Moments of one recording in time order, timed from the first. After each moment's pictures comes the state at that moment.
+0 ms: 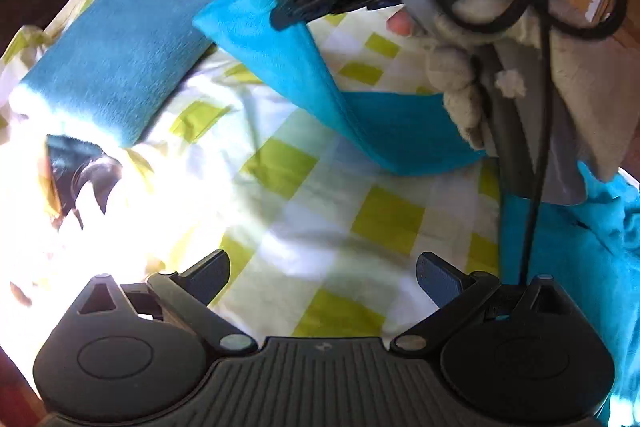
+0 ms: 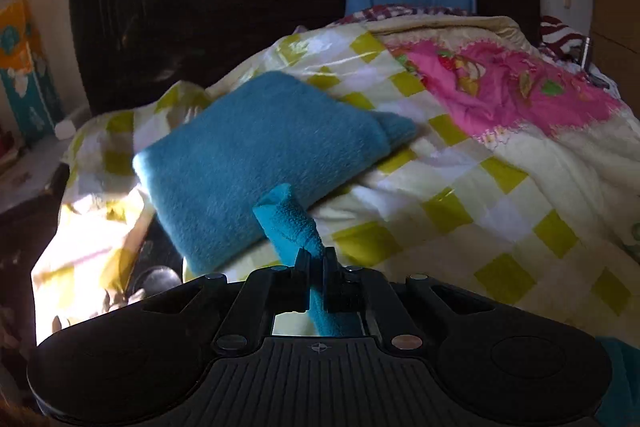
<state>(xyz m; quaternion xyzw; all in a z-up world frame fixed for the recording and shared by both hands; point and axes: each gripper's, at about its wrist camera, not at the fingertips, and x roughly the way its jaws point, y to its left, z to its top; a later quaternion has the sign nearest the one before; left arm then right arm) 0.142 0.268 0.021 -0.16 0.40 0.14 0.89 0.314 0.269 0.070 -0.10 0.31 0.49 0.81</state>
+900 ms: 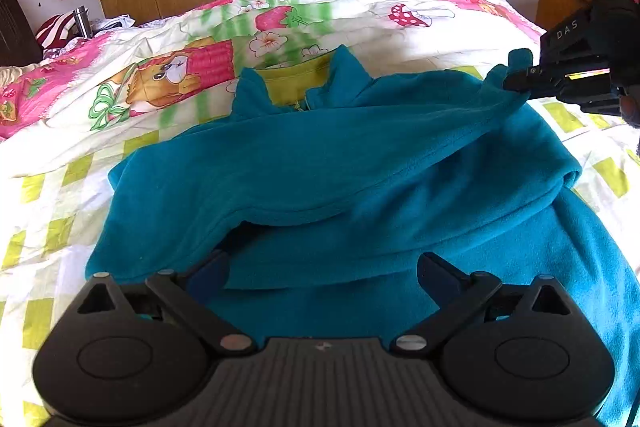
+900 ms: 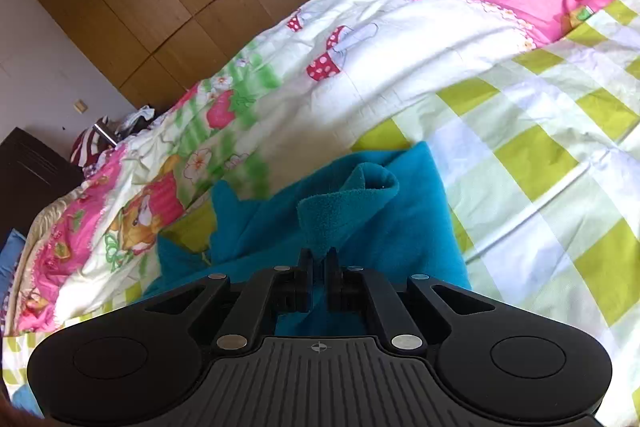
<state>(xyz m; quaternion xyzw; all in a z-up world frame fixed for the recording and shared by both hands) 0.315 -0.043 0.010 0.08 0.40 -0.12 0.91 0.340 -0.296 0.020 0.29 0.37 -0.03 0.88</state>
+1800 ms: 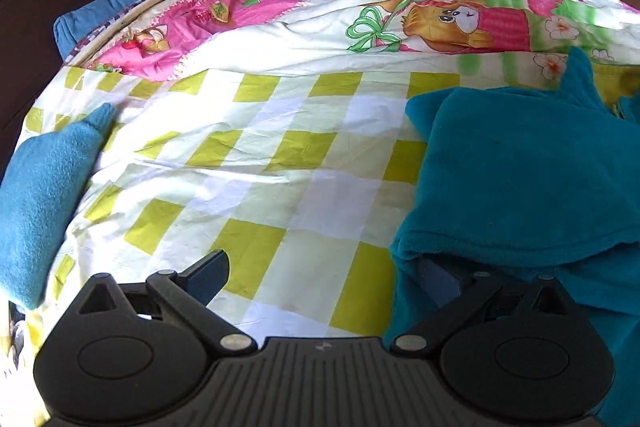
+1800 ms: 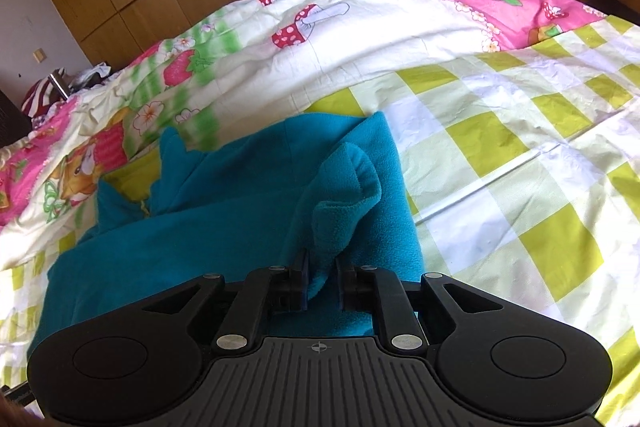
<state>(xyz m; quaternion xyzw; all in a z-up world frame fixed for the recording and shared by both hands) 0.334 0.104 -0.024 0.05 0.41 0.19 0.89 0.316 -0.275 0.010 0.20 0.41 -0.10 0.88</state>
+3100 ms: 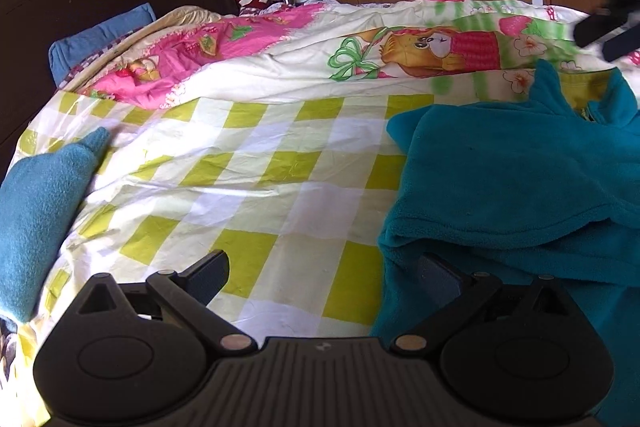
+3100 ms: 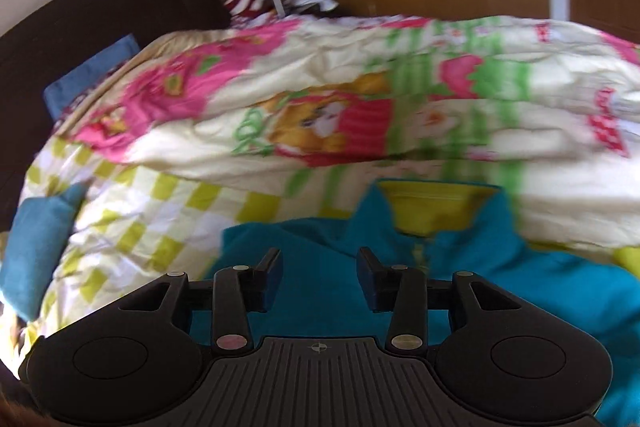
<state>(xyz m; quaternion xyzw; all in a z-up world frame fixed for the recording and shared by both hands) 0.310 0.097 -0.023 0.07 0.35 0.15 0.92 0.445 -0.090 0.056 0.05 0.41 0.26 0.87</state>
